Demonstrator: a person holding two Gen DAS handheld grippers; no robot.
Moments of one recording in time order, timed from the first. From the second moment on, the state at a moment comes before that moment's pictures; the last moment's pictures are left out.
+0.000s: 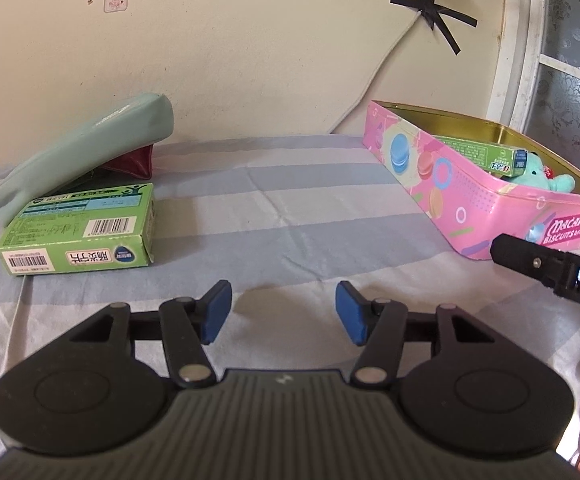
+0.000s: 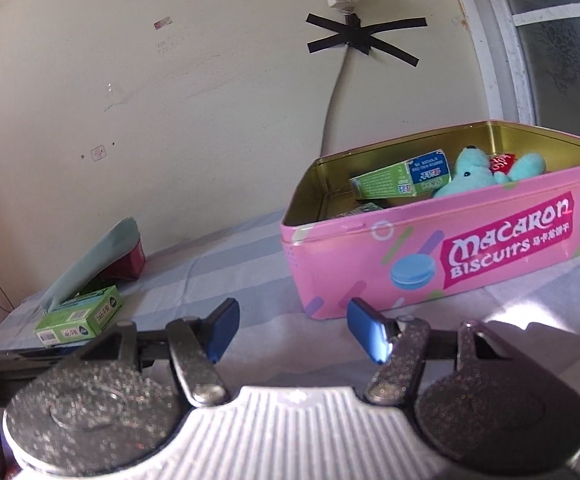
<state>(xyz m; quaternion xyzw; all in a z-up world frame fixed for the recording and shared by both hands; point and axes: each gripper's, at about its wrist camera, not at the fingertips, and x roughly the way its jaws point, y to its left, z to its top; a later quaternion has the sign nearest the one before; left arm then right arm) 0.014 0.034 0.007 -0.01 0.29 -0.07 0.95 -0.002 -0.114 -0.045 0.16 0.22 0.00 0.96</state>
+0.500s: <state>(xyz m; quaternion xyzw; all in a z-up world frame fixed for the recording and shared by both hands) 0.014 0.040 0.007 -0.02 0.29 -0.06 0.96 -0.001 -0.113 -0.045 0.15 0.21 -0.01 0.96</state>
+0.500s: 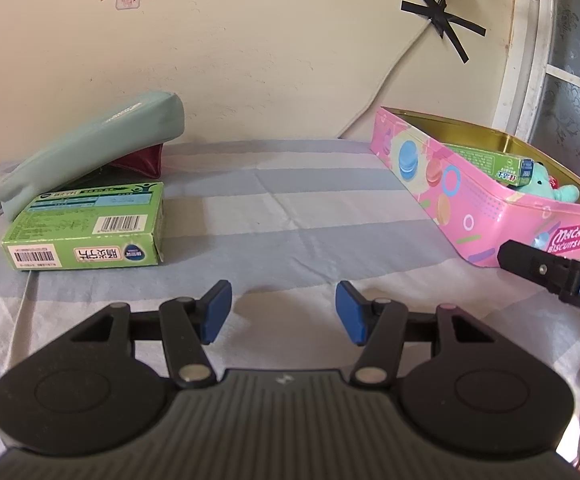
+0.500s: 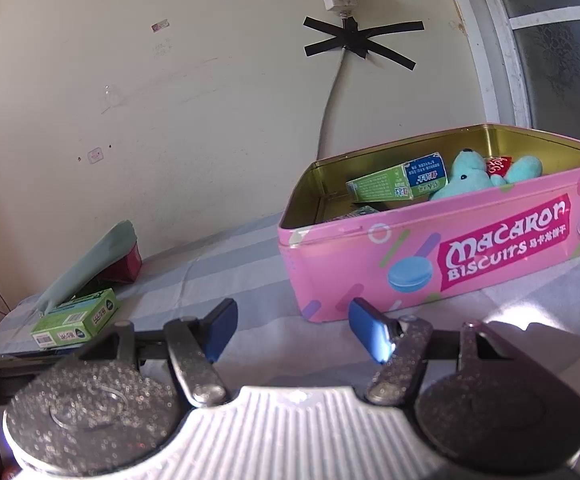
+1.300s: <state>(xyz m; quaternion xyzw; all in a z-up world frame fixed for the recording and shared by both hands) 0.006 0.164 0.031 -0.11 0.26 0.06 0.96 0.041 -0.050 -0.030 0.06 0.26 0.12 0.96</state>
